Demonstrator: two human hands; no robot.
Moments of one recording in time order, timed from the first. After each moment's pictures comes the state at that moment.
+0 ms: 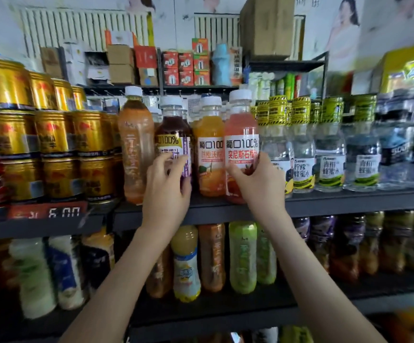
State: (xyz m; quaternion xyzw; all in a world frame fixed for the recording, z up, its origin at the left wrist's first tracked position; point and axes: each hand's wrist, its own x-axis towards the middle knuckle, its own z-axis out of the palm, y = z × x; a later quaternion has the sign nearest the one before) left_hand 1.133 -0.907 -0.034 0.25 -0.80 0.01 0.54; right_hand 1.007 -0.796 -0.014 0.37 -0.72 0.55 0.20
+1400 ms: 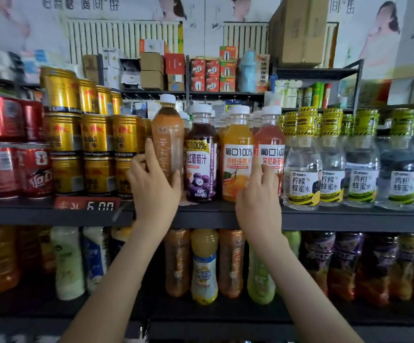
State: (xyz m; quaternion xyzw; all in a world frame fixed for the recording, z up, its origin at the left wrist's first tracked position) left_hand 1.173 -0.932 -0.022 0.40 -0.71 0.00 0.59; right_hand 1.038 -0.830 -0.039 0.43 -0.72 0.42 0.35
